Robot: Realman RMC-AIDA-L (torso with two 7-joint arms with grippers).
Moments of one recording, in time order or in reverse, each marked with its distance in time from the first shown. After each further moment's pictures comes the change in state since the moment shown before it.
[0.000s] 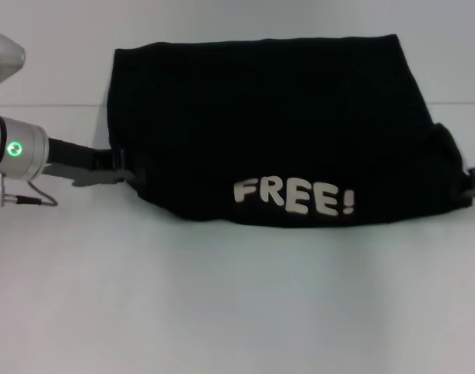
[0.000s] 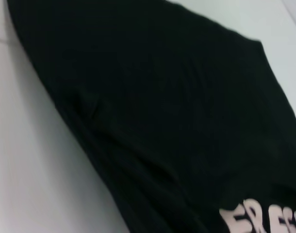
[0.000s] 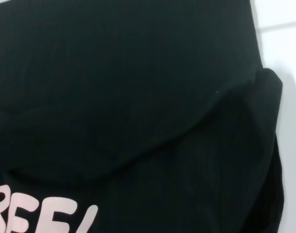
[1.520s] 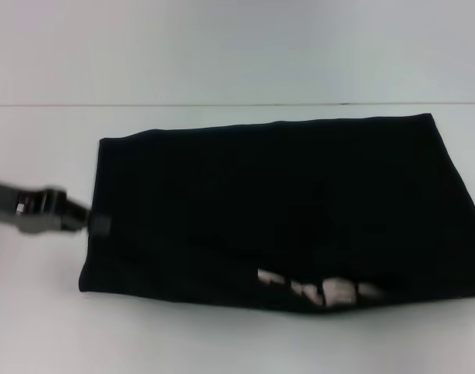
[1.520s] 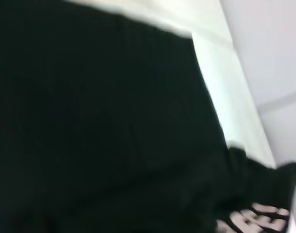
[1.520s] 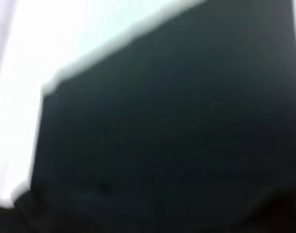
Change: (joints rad) left arm 0.073 0.063 -0.290 0.159 0.105 0.662 0.110; right arm -0.181 -0.041 0.430 -0.323 0.012 -0.742 -0.146
